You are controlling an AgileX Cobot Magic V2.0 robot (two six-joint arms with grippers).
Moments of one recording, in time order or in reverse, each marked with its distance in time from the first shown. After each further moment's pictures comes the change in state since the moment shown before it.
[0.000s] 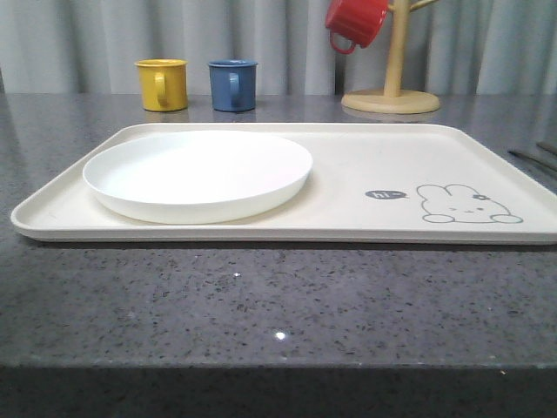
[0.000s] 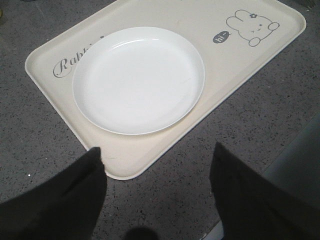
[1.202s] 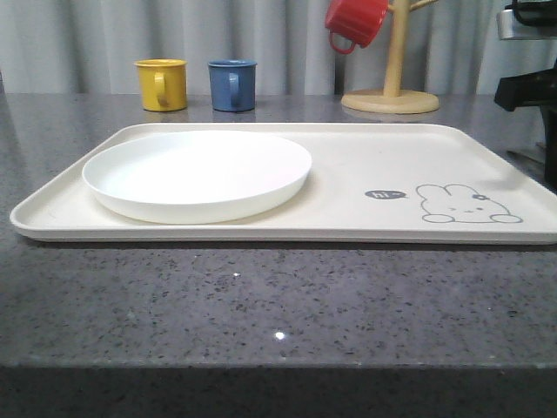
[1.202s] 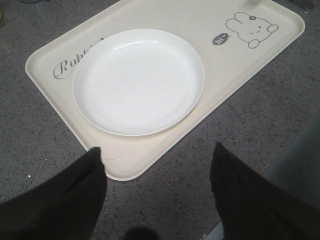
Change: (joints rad) left arm 0.000 0.000 0.000 0.000 -0.002 0.000; right arm 0.000 0.646 -0.275 -0.044 -0.032 0.061
